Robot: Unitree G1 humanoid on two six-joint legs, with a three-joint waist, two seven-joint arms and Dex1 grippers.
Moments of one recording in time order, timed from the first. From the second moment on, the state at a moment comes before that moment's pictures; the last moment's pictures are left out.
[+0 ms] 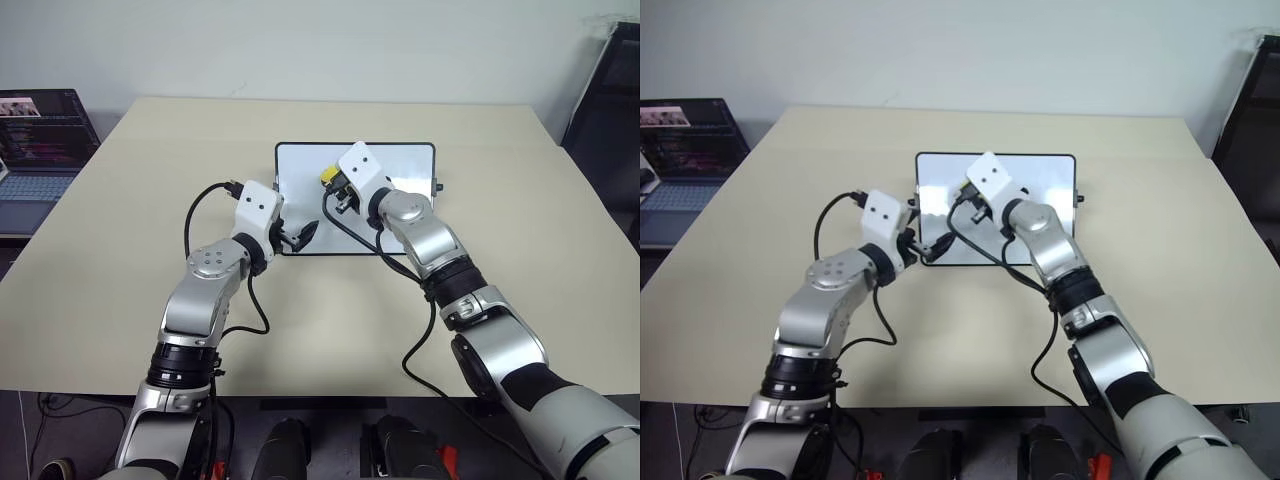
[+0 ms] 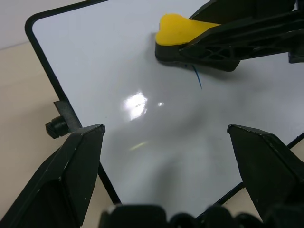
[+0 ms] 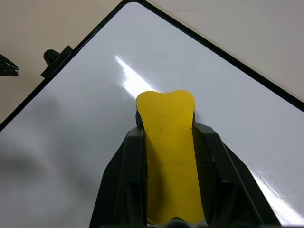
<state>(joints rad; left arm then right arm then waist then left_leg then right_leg) -0.52 0.37 -0.02 -0.07 -0.14 0.56 -0.46 -1.07 -0.08 0.22 0.68 -0.11 0.26 0.37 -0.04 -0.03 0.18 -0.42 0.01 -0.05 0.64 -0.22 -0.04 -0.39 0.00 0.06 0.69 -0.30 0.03</state>
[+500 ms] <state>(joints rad) -0.56 0.38 -0.04 -0.07 -0.14 0.56 -0.51 -0.98 -0.12 0.22 0.59 -0.14 0.28 0.39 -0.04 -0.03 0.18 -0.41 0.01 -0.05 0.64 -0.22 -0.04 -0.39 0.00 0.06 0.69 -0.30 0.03</state>
